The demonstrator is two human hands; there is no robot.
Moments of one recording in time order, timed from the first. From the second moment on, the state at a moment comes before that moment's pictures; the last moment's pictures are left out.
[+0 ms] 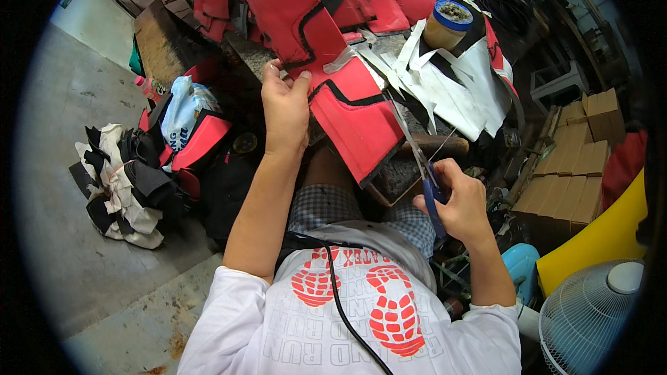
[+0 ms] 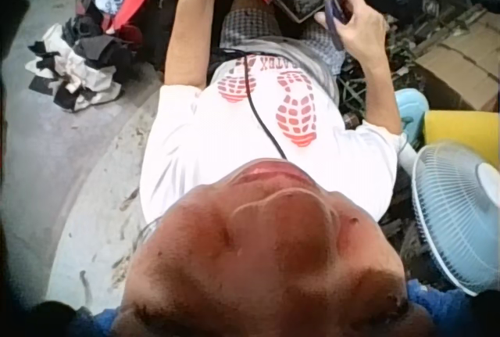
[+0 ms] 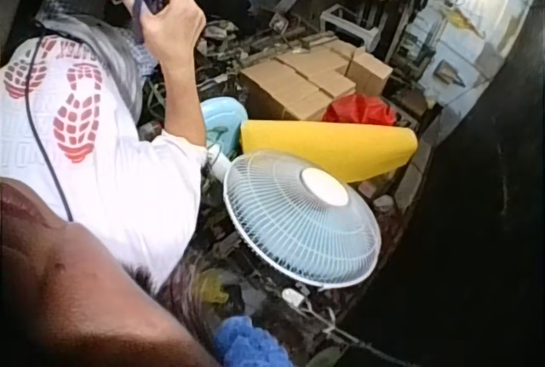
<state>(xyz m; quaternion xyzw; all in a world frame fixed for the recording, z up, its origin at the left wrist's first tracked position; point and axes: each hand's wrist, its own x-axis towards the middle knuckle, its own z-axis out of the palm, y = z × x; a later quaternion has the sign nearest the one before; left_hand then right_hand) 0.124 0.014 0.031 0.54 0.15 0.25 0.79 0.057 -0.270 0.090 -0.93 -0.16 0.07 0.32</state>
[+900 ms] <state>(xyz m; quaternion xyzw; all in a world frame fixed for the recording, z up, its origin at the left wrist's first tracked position) 0.136 -0.040 0.068 0.53 0.04 0.08 0.84 0.165 -0.281 0.091 -0.67 -0.11 0.15 0.72</state>
